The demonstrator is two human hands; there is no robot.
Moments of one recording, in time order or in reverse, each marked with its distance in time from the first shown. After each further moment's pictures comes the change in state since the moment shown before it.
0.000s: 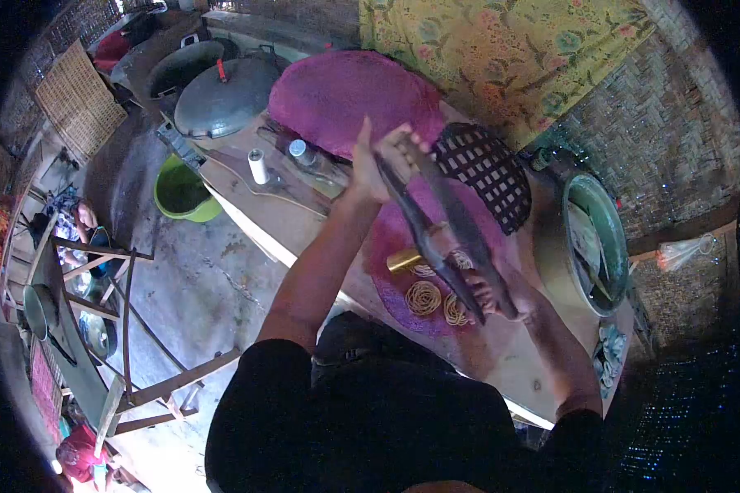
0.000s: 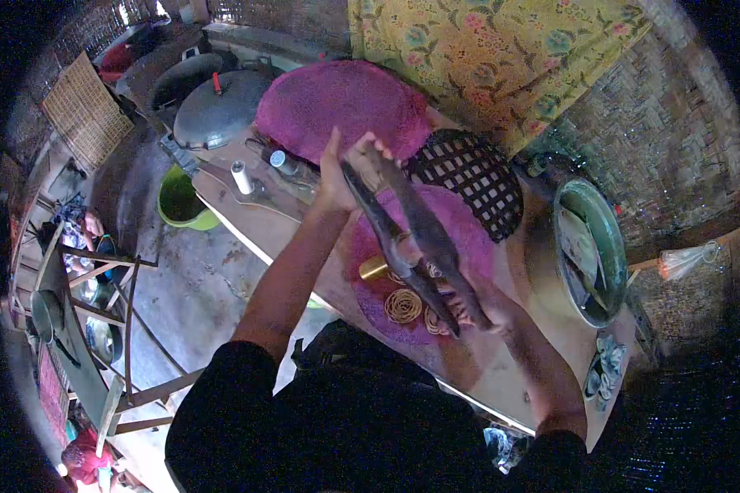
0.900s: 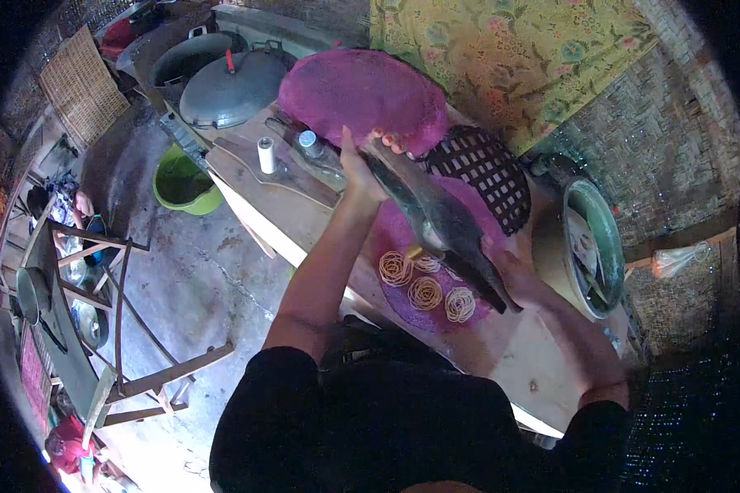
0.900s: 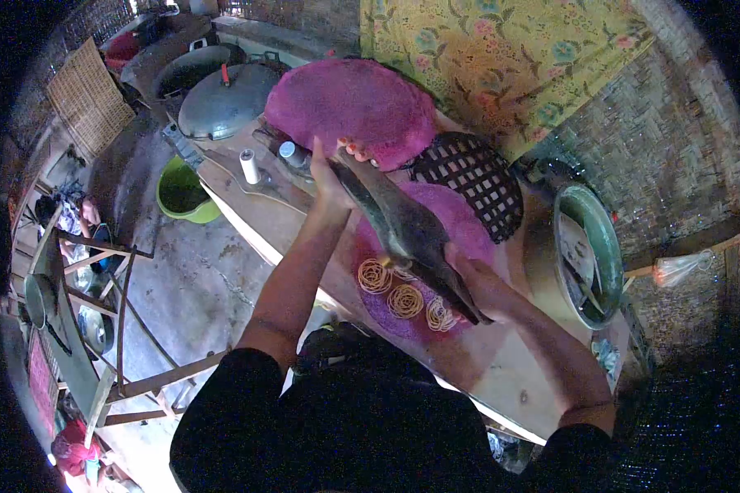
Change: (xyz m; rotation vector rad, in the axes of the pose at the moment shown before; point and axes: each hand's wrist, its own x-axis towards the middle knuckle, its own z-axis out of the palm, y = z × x) left_hand -0.031 0.005 0.001 -0.004 0.129 0.295; right_hand -0.003 -0.024 0.070 -0.664 0.504 0.002
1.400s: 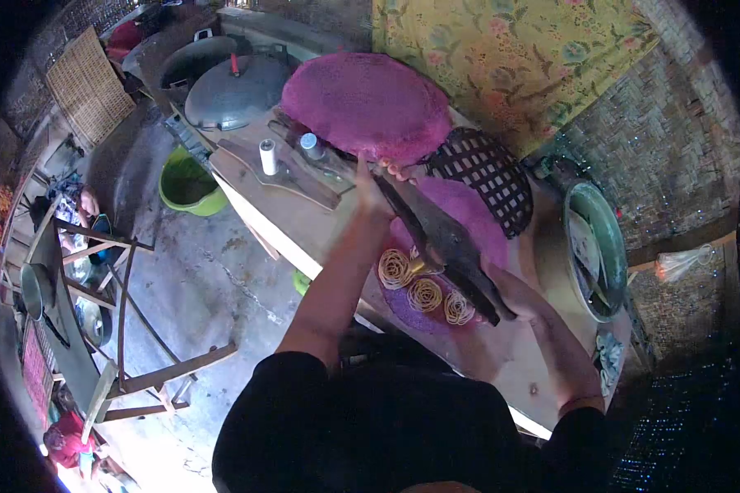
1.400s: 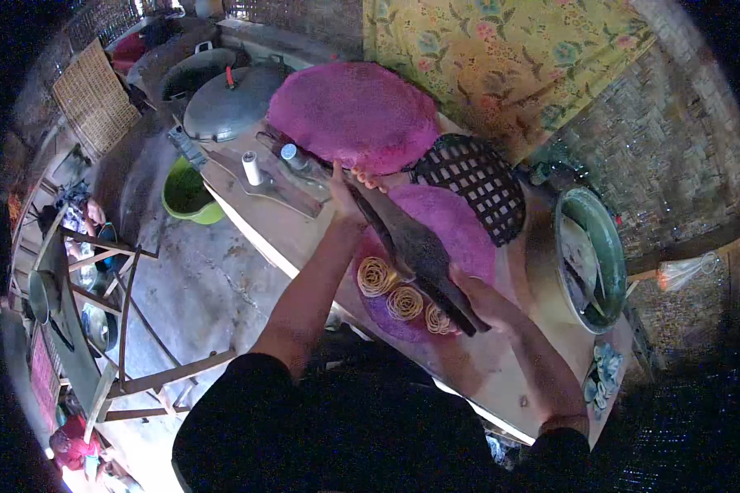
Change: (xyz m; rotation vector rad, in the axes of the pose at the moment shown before) left_hand -0.006 -0.031 -0.053 -0.033 -0.011 -0.007; right_hand -0.003 0.027 -0.006 0.226 -0.126 0.039
